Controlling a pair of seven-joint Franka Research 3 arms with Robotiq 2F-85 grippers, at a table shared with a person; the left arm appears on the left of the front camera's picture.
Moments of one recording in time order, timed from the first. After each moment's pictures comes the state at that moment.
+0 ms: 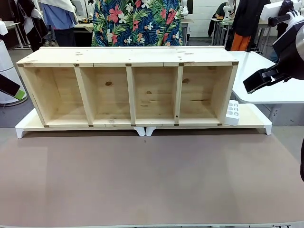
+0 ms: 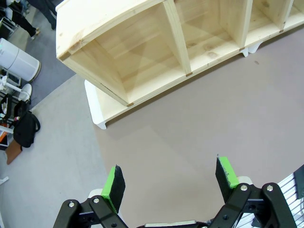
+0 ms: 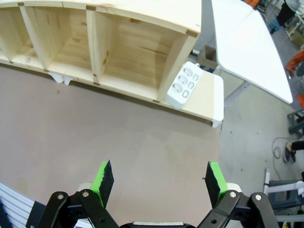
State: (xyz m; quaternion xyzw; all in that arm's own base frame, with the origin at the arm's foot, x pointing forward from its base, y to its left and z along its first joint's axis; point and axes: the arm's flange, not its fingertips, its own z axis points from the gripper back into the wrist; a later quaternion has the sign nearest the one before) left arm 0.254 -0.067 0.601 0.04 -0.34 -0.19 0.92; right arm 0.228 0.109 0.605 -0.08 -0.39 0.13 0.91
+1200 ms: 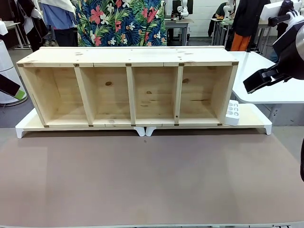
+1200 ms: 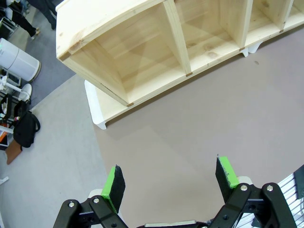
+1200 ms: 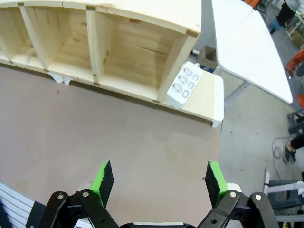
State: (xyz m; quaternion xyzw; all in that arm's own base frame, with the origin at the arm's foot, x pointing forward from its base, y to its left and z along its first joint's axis) left arm 0.254 -0.067 0.601 0.04 -0.34 -0.19 0.92; right arm 0.228 0.109 0.605 -0.08 -0.39 0.13 0.91
